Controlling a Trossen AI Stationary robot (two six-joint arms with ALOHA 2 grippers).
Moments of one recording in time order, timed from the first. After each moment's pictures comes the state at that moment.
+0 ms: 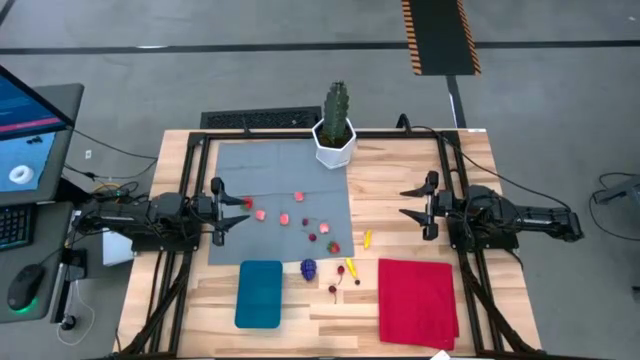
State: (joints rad) left arm -0.06 0.00 0.04 -0.03 -0.16 0.08; right arm -0.09 0.00 0.01 0.01 0.00 -0.13
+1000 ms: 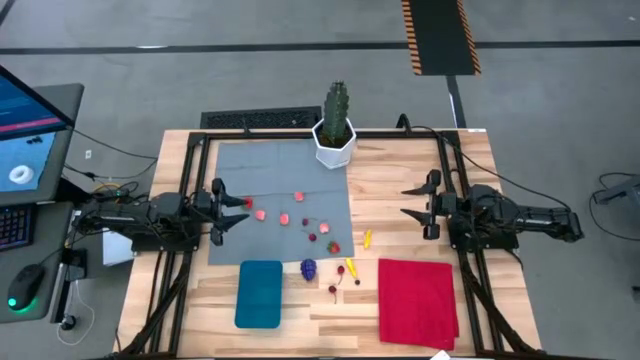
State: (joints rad) left arm -0.06 0.00 0.03 0.01 -0.17 -0.12; right arm -0.09 0.00 0.01 0.10 -0.03 -0.21
